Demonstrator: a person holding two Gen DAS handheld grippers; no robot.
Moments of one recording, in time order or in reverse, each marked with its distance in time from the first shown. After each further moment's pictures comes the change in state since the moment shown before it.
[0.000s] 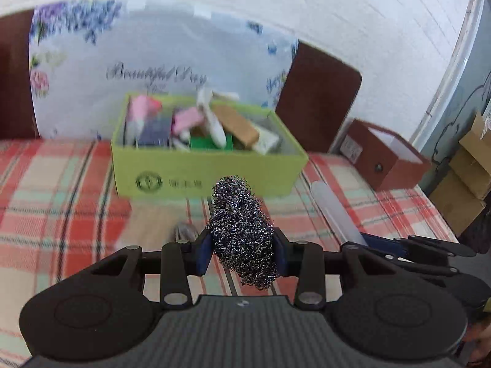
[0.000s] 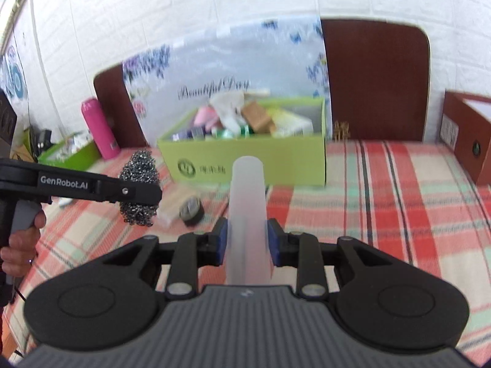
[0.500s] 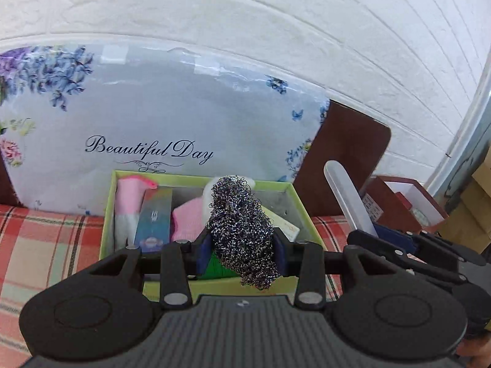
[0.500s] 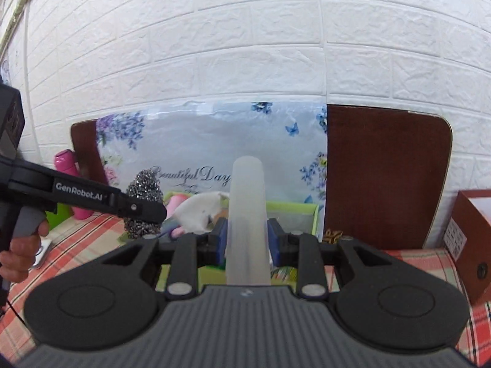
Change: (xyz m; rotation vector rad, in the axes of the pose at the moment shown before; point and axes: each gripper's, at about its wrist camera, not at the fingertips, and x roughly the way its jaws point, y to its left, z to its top) left arm 0.073 0.019 0.115 -0.031 -0.031 0.009; right arm 0.081 -0.027 0.108 -0.084 -0.137 -0.057
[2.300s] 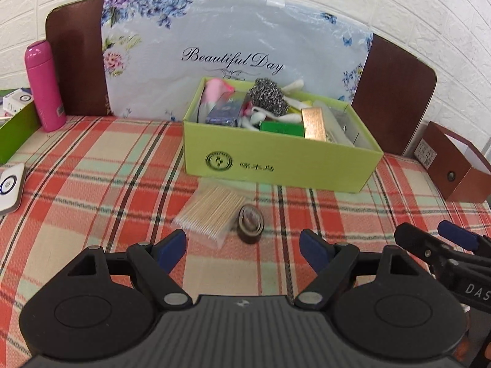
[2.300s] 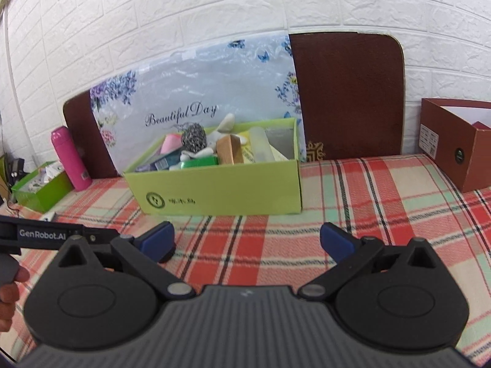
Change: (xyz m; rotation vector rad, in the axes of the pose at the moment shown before) left arm -0.070 -0.018 -0.141 -0.059 0.053 0.315; right arm -0.082 0.026 -0.103 0.130 0.104 -0.079
